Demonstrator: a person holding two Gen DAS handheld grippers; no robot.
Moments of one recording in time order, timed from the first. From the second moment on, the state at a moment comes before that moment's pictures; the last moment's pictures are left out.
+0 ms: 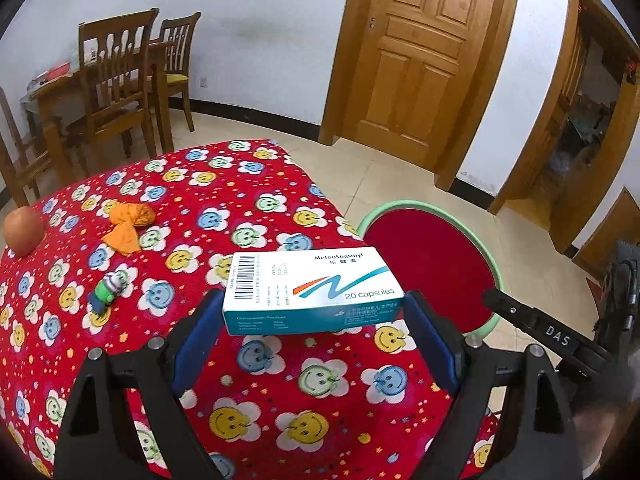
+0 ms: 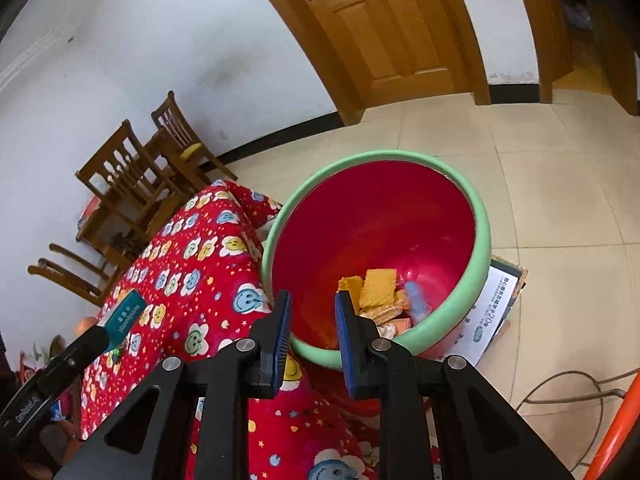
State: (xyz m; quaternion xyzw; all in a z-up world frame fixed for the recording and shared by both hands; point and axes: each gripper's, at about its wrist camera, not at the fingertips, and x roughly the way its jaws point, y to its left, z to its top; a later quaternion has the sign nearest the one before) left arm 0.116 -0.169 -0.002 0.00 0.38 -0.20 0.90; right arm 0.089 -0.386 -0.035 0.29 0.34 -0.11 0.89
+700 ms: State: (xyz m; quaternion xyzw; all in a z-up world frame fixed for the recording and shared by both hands) left arm 0.133 -0.253 -0.017 0.06 0.37 -0.27 0.89; right arm 0.056 -0.418 -0.026 0.31 0.31 -0.14 0.89
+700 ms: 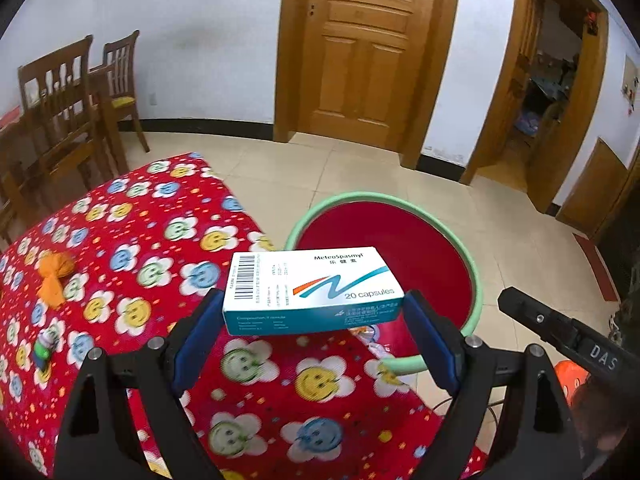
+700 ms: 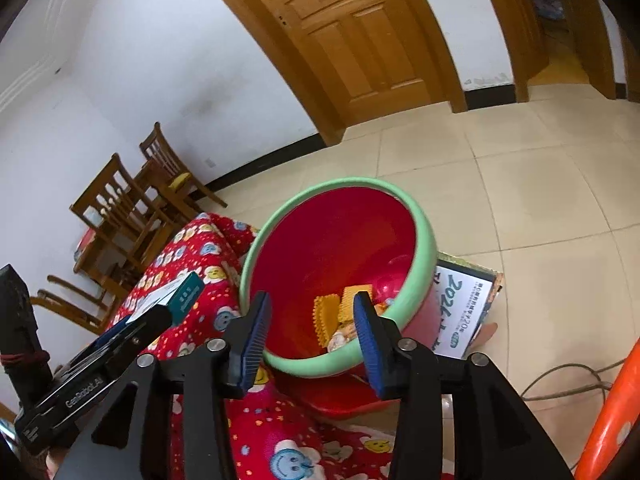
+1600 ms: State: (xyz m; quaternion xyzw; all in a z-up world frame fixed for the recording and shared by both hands) left arm 0.139 -0.253 -0.024 0.05 0.39 -0.25 0.88; right arm 0.052 -0.425 -0.030 0.33 0.31 -0.14 0.88
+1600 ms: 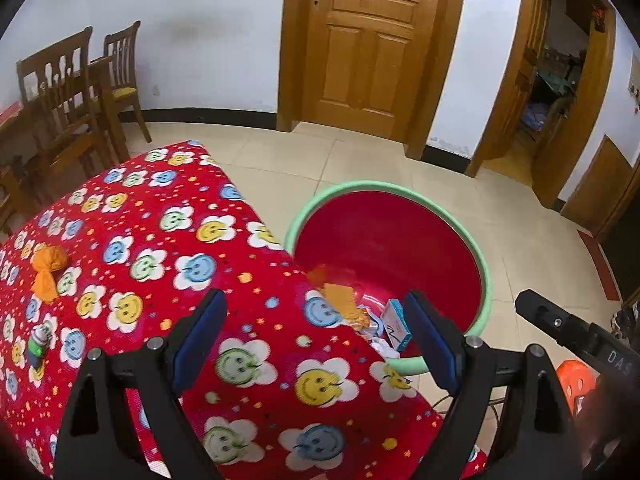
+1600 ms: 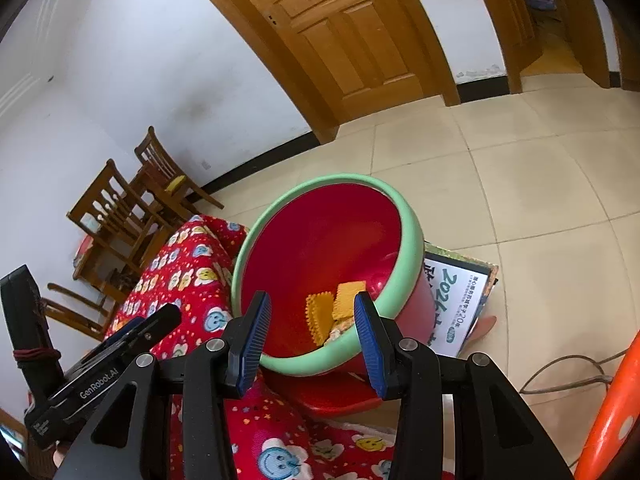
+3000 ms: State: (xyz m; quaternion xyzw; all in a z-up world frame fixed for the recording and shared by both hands) left arm 0.164 -0.060 -0.014 0.00 0.39 -0.05 0.92; right arm 0.094 -0.337 -0.015 0.27 0.35 -0.06 0.90
